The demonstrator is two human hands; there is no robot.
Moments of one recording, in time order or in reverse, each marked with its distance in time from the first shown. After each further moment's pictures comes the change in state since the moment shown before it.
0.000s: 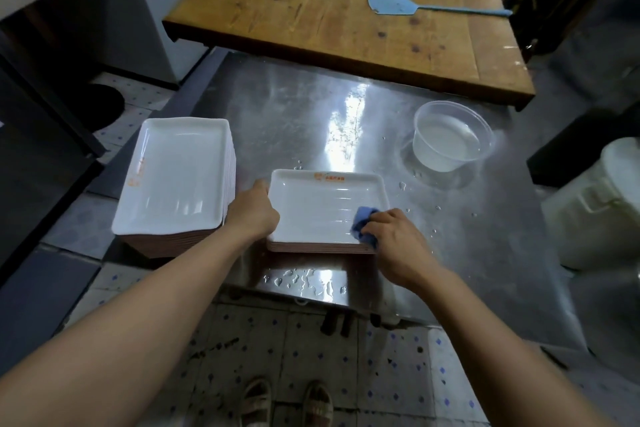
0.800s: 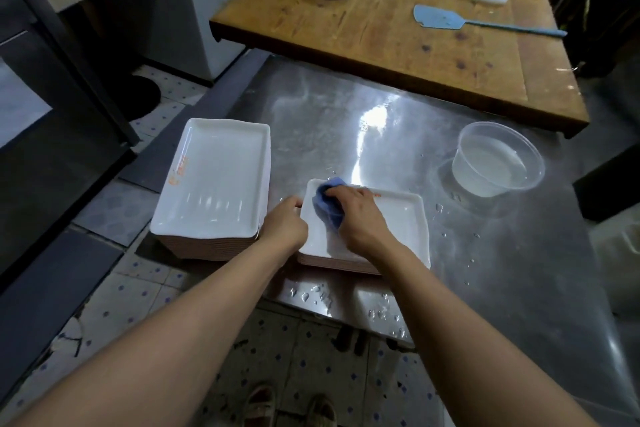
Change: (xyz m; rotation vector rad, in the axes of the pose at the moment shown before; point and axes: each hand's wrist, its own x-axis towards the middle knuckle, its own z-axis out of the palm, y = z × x) left_hand 0.004 -0.012 0.015 -0.356 0.062 -0.074; right_hand 0.098 -0.072 0.016 0.295 0.069 -0.051
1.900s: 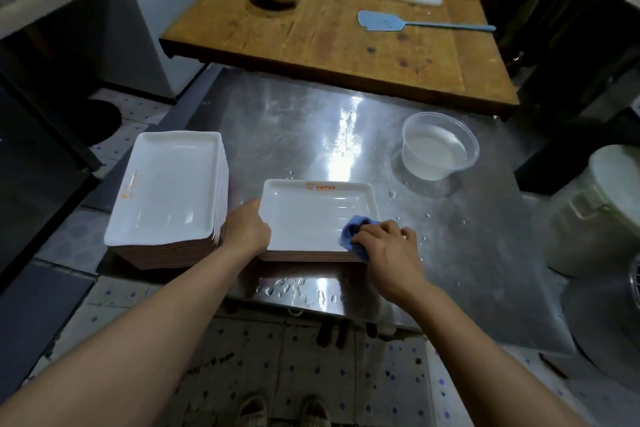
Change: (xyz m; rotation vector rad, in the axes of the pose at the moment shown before) left_hand -0.018 0.015 0.002 0.310 0.039 0.038; right_hand -0.112 0.058 -0.039 -0.359 0.029 0.108
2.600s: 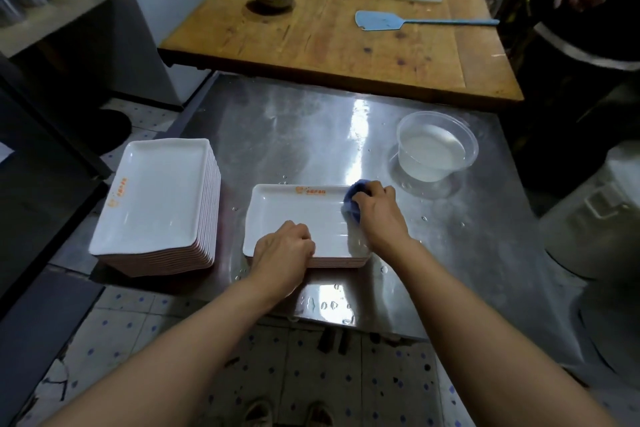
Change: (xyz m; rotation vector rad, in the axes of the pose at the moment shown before) left_hand -0.046 0.035 0.038 0.415 0.079 0.664; right_hand 0.067 0.022 -0.006 0.189 0.007 0.184
